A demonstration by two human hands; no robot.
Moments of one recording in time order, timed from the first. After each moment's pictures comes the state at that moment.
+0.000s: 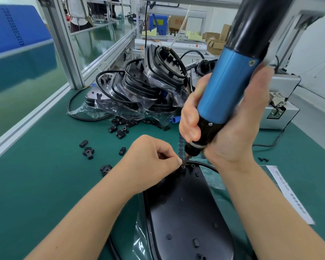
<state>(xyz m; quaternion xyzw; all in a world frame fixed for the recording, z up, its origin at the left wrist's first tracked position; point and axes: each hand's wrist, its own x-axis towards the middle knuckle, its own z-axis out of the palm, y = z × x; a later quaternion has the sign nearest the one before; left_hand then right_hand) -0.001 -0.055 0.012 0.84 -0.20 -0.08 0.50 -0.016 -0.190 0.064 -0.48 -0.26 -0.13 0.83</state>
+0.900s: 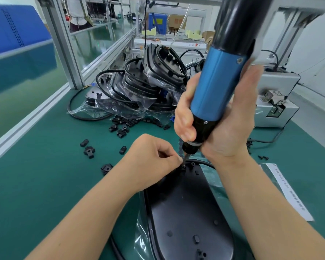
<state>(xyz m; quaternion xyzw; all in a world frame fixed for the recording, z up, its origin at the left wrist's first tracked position) 0.002 -0.056 0.009 0.84 -0.20 -0.06 0.49 -0.010 -0.191 0.065 -0.49 -0.32 -0.06 0.81</state>
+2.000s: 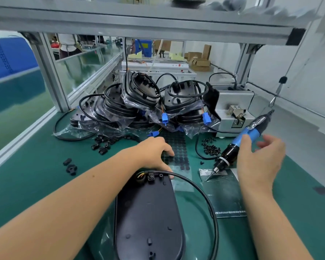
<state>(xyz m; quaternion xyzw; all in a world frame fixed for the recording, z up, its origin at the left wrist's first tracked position) 0.077 -0.128 0.007 0.91 -0.40 -0.10 0.08 -0.061 -0.327 0.010 -0.71 0.33 -0.48 0.39</state>
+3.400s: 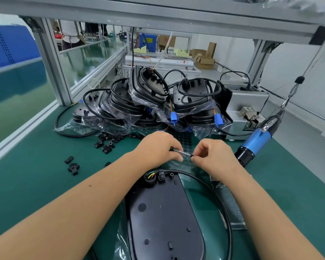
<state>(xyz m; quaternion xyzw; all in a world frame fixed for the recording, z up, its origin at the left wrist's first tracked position) 0.081 -0.128 0.007 0.90 -0.39 0.00 0.19 -0.009 -0.288 0.010 -0.95 0.09 -0.12 0.28</state>
